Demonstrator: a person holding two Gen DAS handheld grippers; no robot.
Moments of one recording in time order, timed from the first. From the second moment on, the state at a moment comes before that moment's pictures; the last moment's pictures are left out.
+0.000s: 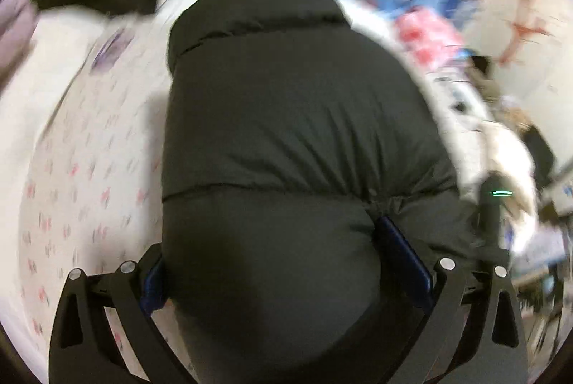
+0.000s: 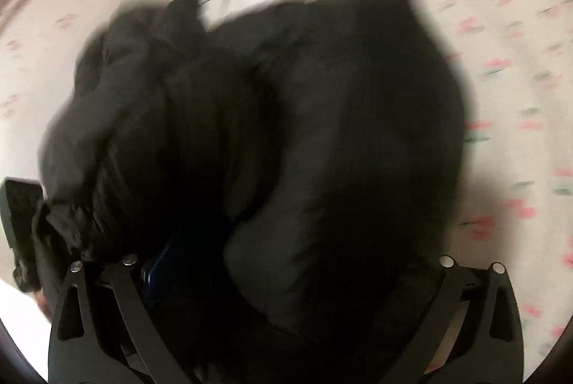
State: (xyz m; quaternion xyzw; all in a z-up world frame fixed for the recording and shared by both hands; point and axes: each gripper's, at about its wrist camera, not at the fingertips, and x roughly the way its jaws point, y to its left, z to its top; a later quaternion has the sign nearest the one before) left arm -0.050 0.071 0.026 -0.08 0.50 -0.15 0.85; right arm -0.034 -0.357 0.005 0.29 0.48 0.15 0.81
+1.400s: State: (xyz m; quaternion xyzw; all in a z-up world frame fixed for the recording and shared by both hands) left arm -0.054 0.056 0.018 -0.04 0.49 -0.14 0.86; right arm 0.005 -0.335 0.084 0.06 0.41 0.05 0.91
